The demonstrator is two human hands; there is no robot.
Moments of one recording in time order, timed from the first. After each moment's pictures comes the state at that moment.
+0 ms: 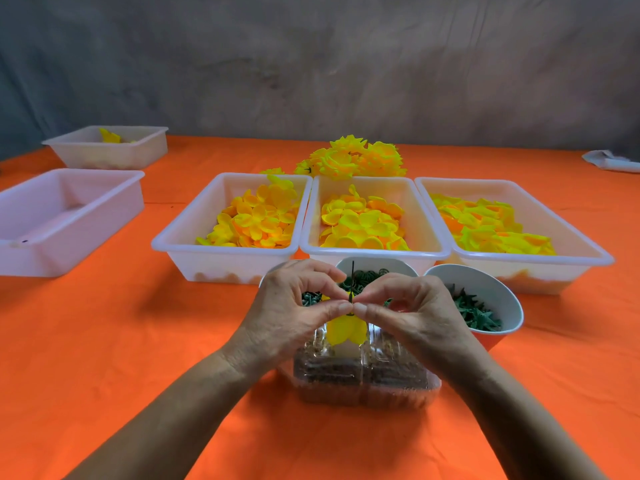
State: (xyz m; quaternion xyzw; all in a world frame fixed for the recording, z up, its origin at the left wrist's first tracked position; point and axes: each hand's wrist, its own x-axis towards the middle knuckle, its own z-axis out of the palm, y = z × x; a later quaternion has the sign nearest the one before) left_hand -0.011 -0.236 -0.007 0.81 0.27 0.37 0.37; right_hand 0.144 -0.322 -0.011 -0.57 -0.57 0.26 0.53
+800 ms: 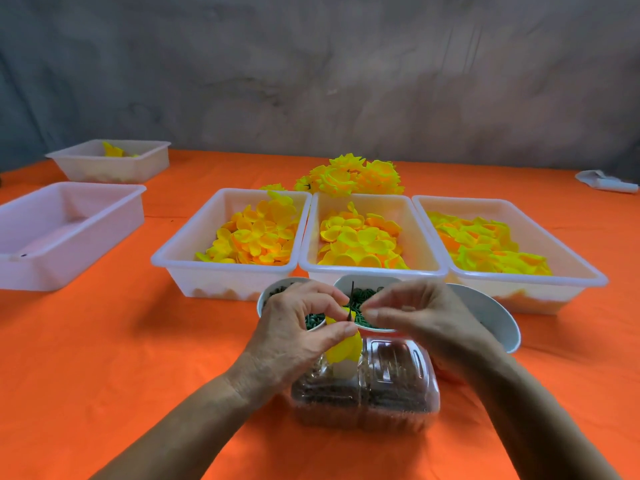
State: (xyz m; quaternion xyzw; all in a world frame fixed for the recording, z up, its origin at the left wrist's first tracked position) left_hand -0.007 -0.238 -0.014 0.80 0.26 0.38 0.39; right_hand 0.161 -0.316 0.008 -0.59 -0.55 0.34 0.49
